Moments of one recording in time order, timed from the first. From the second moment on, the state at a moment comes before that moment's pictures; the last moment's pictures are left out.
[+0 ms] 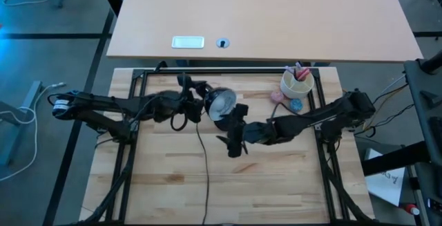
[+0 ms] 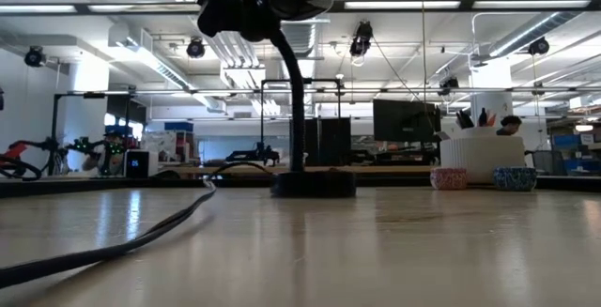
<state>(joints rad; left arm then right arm) 0.01 1.21 0.93 0.00 -0.65 0.79 0.26 1.58 1.22 -0.07 0.55 -0.21</state>
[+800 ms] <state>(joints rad) 0.02 1.21 0.91 -0.01 -0.64 0.75 0.33 1.59 1.37 -0.16 0.76 -0.49</state>
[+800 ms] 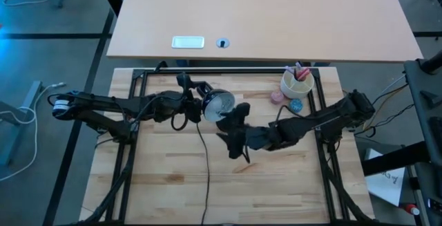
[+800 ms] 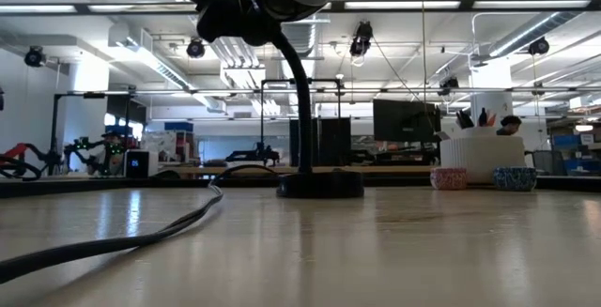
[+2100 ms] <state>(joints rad) 0.02 1.21 0.91 -0.02 -0.63 0.77 0.19 1.59 1.37 -0.07 0.76 -0.74</state>
